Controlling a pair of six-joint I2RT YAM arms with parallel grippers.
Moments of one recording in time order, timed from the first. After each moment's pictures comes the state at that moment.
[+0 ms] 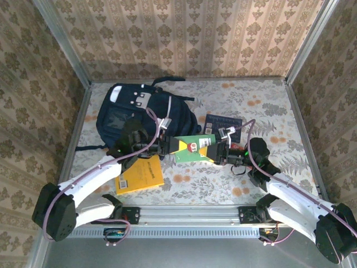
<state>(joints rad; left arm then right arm) -0.64 1.12 0.65 0.34 1.03 -1.06 0.50 0.88 0.37 0.53 -0.82 1.21</state>
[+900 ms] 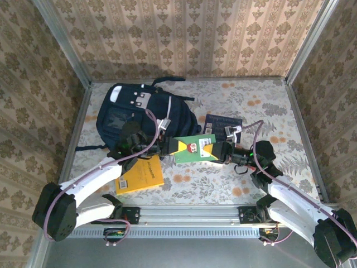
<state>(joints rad) -0.63 1.12 0.60 0.43 1.05 -1.13 0.44 0.84 0.32 0.64 -0.82 1.34</state>
